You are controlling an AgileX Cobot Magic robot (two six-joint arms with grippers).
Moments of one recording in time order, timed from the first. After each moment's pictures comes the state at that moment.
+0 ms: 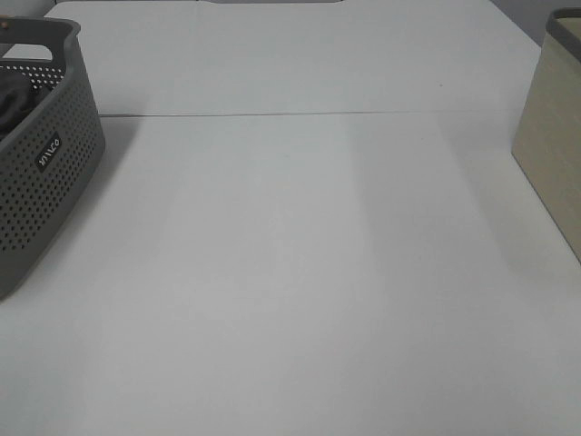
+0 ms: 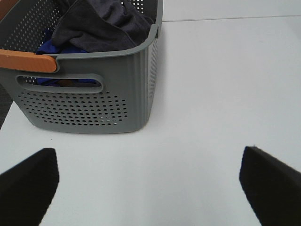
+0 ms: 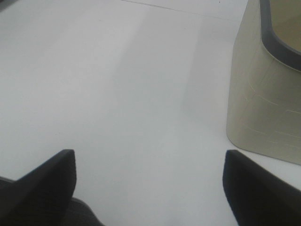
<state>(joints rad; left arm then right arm) 0.12 -0.01 -0.51 -0.13 1.05 0.10 0.10 0.00 -0.50 0.07 1.07 -0.16</state>
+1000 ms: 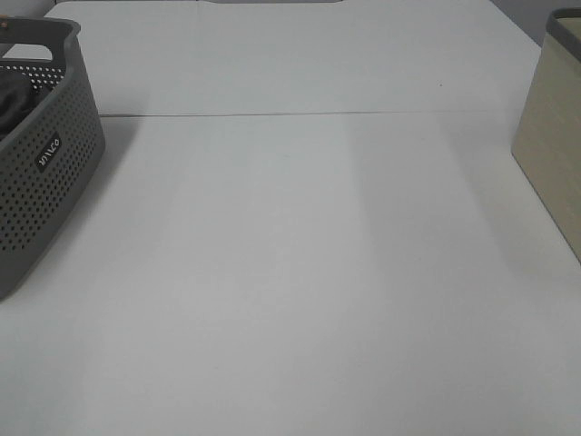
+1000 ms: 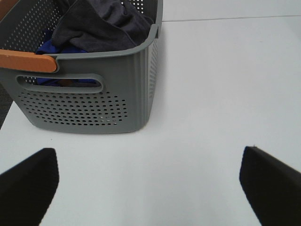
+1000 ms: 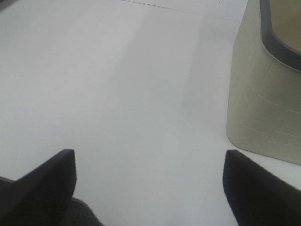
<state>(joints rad) 0.12 -0.01 -0.51 -0.13 1.05 0.10 0.10 0.00 -0.50 0.07 1.07 -0.16</state>
